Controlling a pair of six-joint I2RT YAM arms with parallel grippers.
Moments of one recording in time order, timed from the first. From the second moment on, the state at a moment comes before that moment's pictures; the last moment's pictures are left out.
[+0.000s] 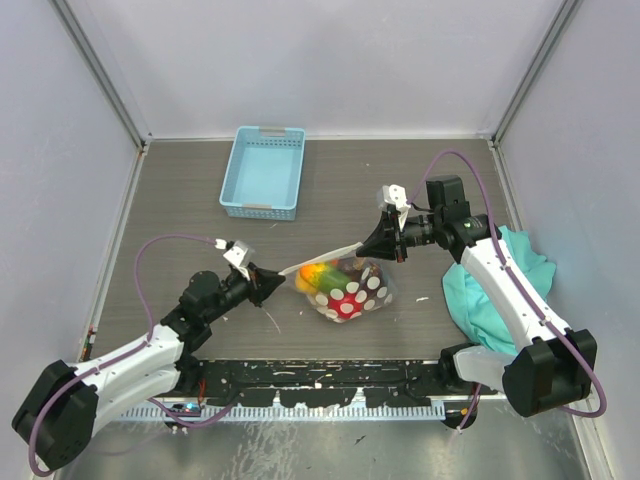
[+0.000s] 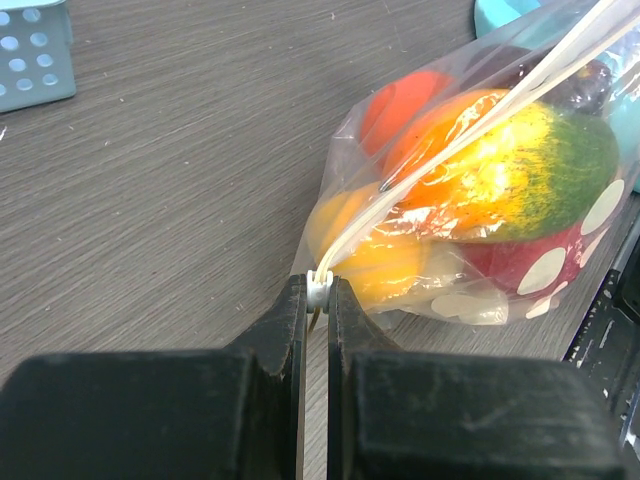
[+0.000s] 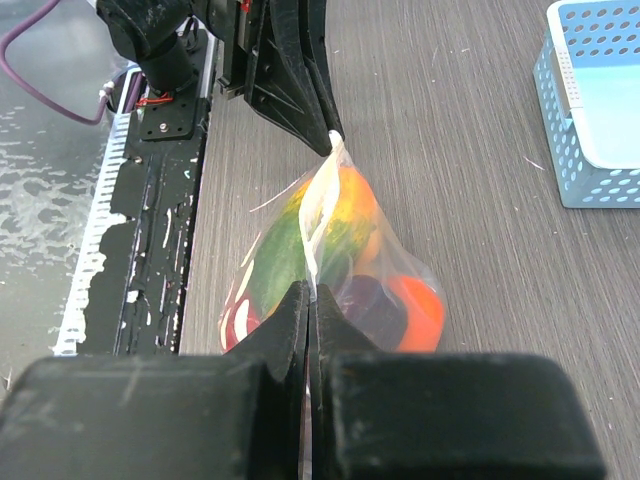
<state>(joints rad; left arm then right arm) -0.62 0.83 0.16 0.53 0.21 -0.30 0.25 1.18 1.02 -0.61 -1.21 -0.65</state>
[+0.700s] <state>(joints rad) -0.58 0.83 0.12 0.53 0.20 -0.33 0.24 1.18 1.02 -0.61 -1.21 -0.65</state>
